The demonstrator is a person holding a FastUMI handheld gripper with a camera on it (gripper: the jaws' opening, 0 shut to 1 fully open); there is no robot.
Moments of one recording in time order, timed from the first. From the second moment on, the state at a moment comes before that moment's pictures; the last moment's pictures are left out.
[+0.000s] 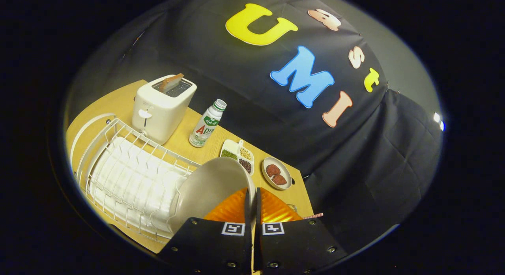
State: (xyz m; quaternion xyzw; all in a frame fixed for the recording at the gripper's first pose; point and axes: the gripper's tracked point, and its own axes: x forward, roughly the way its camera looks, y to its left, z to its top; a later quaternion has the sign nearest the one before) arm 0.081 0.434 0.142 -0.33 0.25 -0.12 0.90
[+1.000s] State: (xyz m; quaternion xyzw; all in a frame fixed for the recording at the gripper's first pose) arm 0.072 0.476 0.167 -0.49 0.18 -0.14 0.84
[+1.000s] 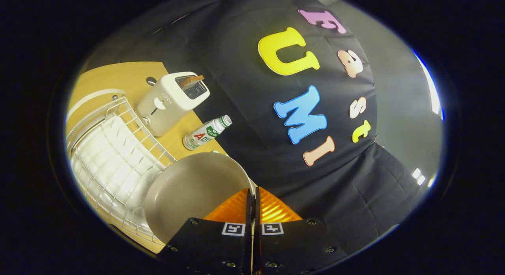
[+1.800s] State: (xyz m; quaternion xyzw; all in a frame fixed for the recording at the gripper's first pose) arm -0.039 0.457 0.192 -0.44 0.17 -0.15 0.87
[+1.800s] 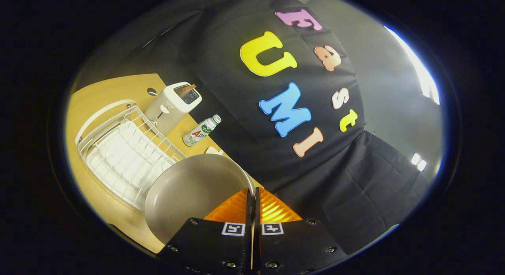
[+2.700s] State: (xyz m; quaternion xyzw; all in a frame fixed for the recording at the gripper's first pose) arm -0.128 0.380 0.092 -0.35 0.26 -0.10 0.89
